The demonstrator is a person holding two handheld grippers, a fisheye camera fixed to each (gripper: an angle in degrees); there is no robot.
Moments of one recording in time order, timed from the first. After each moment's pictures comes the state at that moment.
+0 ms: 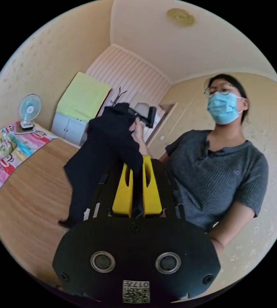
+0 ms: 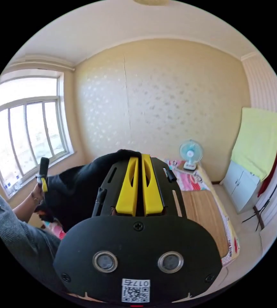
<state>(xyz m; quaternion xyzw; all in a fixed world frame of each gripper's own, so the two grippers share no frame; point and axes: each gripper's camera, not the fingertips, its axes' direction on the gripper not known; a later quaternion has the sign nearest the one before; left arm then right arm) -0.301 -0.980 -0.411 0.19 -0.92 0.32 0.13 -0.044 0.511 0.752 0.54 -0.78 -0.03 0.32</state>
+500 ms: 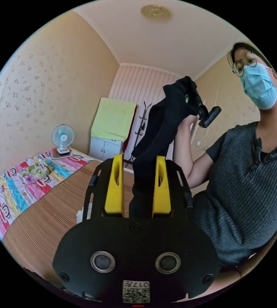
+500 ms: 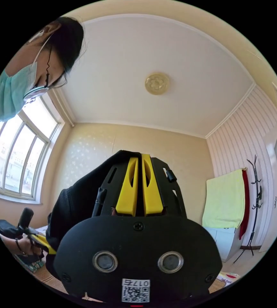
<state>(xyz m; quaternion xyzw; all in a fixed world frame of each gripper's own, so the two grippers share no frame) -0.329 -1.064 -0.411 0.20 -0.91 0.35 -0.09 0.127 0.651 0.842 0.66 -0.65 0.32 0.20</state>
